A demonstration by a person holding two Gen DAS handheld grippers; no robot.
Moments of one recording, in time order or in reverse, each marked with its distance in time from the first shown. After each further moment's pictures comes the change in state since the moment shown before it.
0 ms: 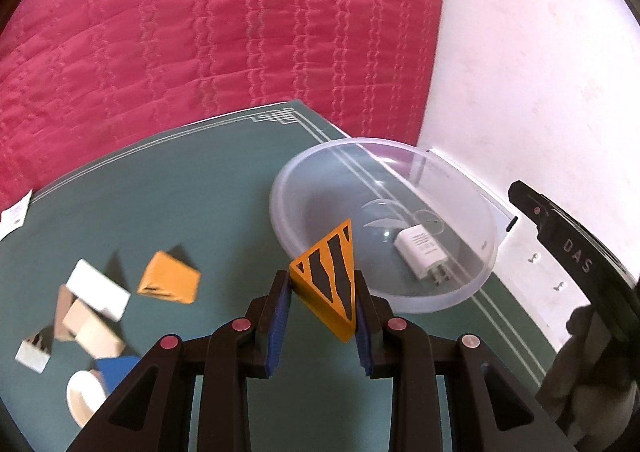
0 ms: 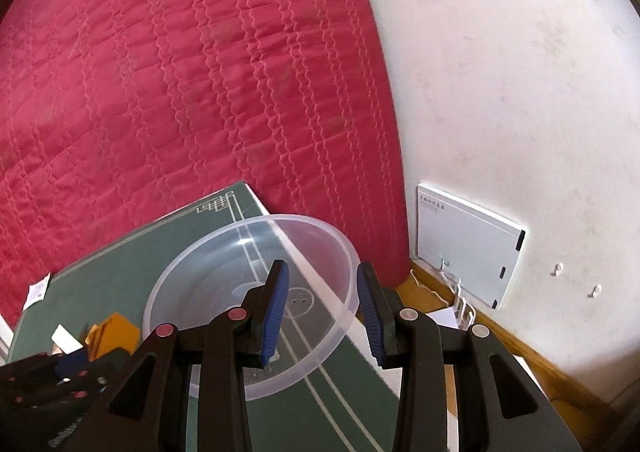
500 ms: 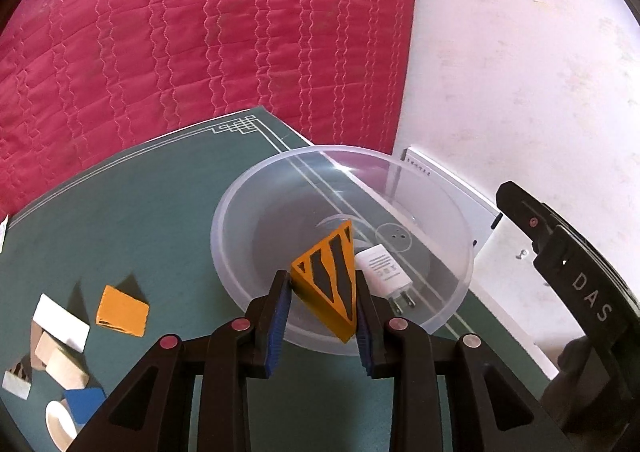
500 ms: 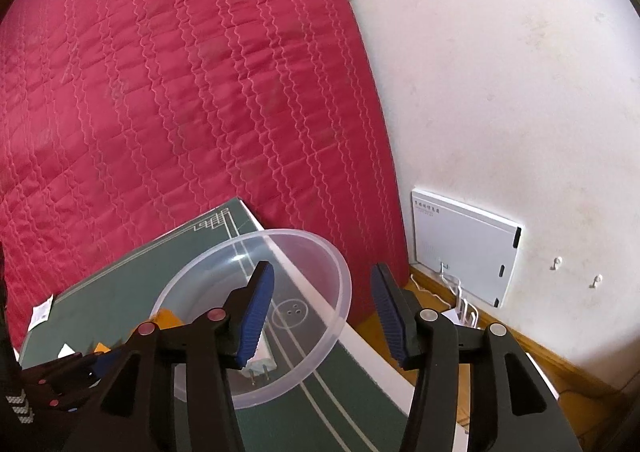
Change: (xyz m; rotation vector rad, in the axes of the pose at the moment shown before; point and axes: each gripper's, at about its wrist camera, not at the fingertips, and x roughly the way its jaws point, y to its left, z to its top) left arm 0.024 -0.028 0.017 0.047 -0.005 -0.050; right arm -0.007 -0.009 0.001 0.058 -0.043 -0.003
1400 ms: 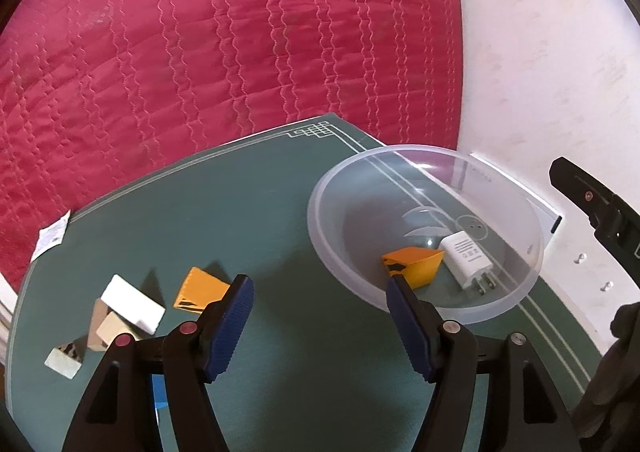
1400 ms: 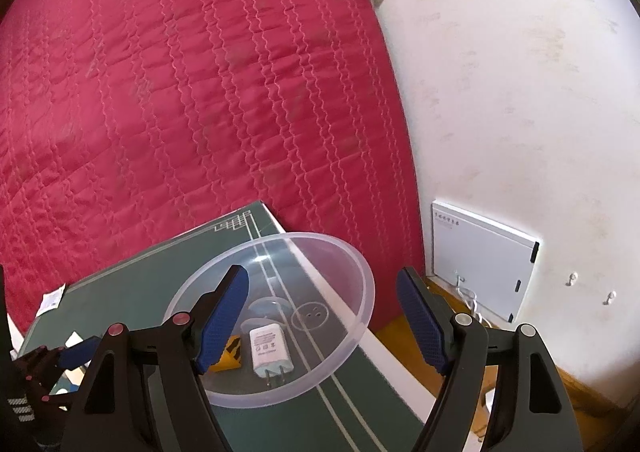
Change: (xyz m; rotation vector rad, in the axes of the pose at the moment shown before) left arm -0.018 0.023 -0.024 -0.005 -0.060 0.251; right arm -0.001 0.008 -0.005 -0.051 -0.037 0.078
